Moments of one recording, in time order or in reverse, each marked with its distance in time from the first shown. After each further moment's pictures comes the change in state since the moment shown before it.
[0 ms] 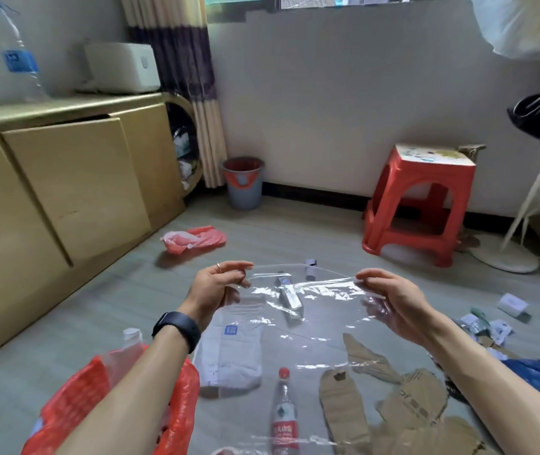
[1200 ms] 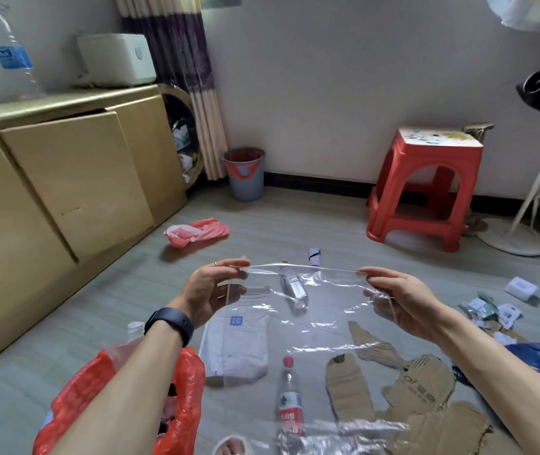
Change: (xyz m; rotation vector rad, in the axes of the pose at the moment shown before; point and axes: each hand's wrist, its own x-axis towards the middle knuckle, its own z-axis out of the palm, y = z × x) left_hand -0.007 -0.001 -0.010 -0.077 -0.085 -0.159; right_hand -0.005 0.011 -0.008 0.082 -0.027 0.082
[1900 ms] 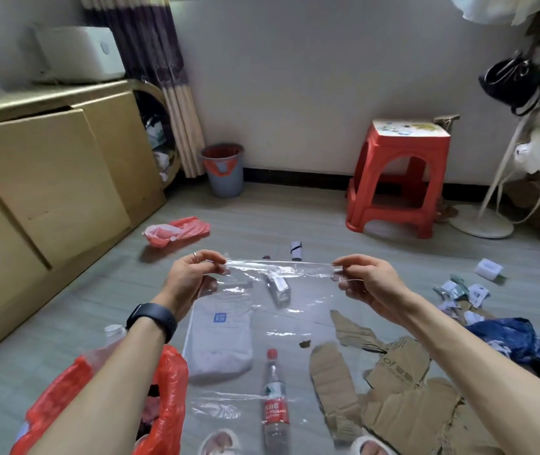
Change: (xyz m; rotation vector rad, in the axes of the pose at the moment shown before) left_hand 0.007 -0.001 0.011 0.136 0.114 0.133; right_hand -0.006 0.002 0.008 -0.149 0.111 -0.147
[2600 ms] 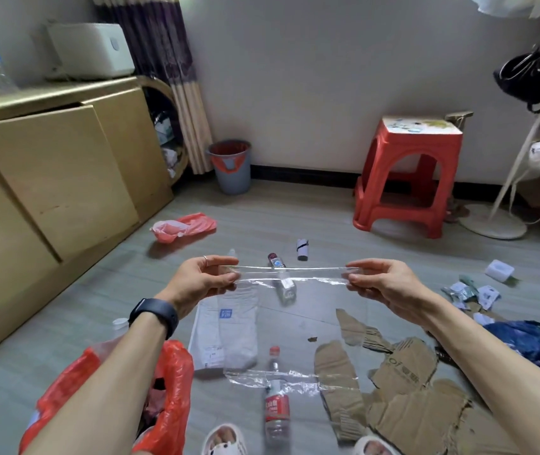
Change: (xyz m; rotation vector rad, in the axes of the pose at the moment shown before) left_hand -0.008 -0.002 -0.002 0.137 -0.100 -0.013; right_hand 0.011 0.010 -0.029 -0.082 -0.118 0.006
